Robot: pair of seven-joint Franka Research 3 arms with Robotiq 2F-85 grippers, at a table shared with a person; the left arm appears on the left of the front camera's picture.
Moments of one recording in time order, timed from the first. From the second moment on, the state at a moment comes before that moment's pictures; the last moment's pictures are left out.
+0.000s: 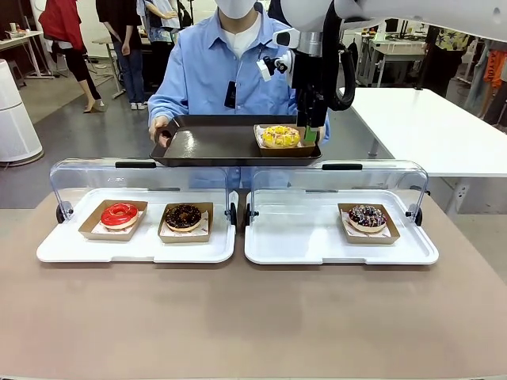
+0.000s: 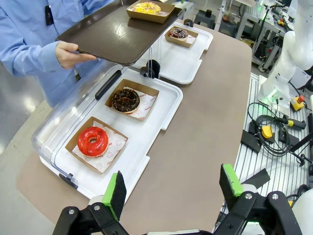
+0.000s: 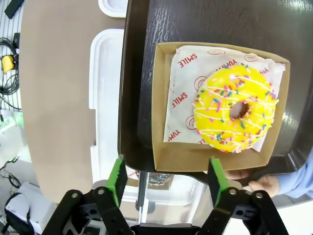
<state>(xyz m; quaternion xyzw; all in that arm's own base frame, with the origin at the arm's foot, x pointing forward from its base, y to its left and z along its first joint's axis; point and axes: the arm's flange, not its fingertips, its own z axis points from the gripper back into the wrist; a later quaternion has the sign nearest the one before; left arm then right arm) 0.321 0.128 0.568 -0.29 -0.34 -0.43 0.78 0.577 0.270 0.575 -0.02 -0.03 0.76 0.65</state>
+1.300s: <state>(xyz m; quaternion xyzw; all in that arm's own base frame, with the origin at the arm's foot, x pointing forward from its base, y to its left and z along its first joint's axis) 0.321 0.128 0.568 -0.29 -0.34 -0.43 0.78 0.570 0.274 0.580 -0.02 -0.03 0.76 0.65</state>
